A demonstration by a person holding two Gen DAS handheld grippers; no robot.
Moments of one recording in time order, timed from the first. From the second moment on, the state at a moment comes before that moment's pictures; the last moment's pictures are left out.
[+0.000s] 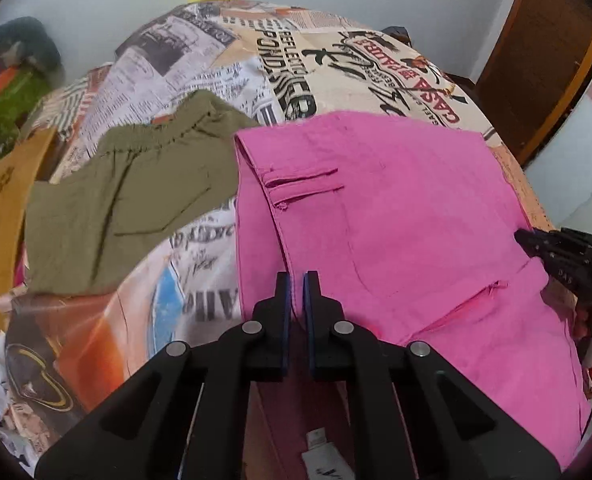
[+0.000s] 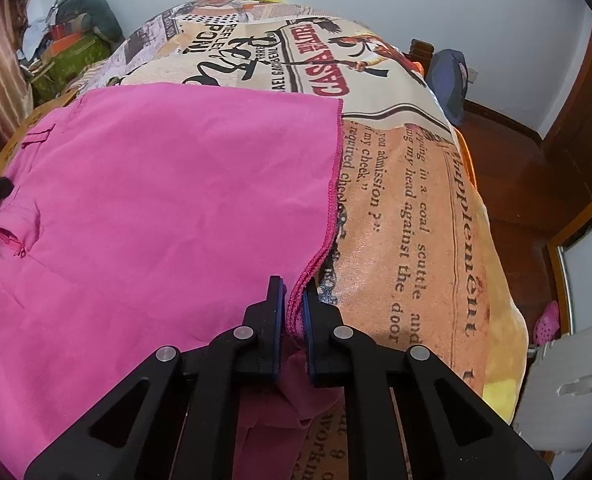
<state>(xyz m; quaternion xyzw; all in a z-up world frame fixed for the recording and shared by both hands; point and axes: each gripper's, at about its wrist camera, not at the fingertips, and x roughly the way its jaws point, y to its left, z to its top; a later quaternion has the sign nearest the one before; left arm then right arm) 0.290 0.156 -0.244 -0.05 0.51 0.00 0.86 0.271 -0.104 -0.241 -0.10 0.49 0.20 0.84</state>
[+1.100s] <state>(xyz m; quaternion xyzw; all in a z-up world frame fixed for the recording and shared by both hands) 0.388 0.205 -0.259 -0.08 0.50 -0.02 0.86 0.387 -0.090 -0.233 -0.06 0.47 0.20 0.85</state>
